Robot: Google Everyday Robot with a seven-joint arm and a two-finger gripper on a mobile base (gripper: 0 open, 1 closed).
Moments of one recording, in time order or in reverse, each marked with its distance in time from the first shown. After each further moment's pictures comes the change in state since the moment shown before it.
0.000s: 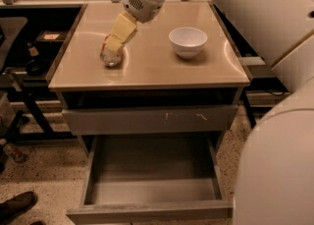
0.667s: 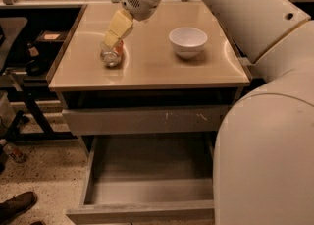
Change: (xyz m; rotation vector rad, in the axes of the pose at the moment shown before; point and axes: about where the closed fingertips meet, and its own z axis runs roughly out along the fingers) arm -0.019 -0.018 0.016 -0.028 -0.034 0.035
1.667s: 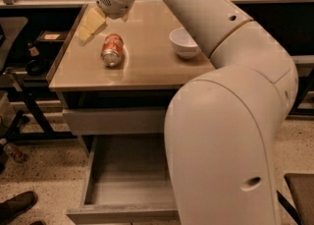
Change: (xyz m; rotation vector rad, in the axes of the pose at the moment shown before) arm -0.064 -0.008 0.047 -0.002 -0.052 0.060
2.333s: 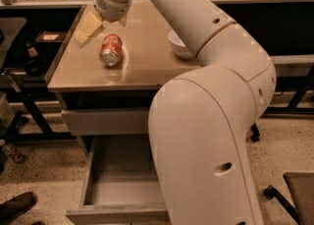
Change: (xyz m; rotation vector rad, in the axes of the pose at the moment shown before) arm -0.005 -0.006 0.024 -0.009 0.039 0.045
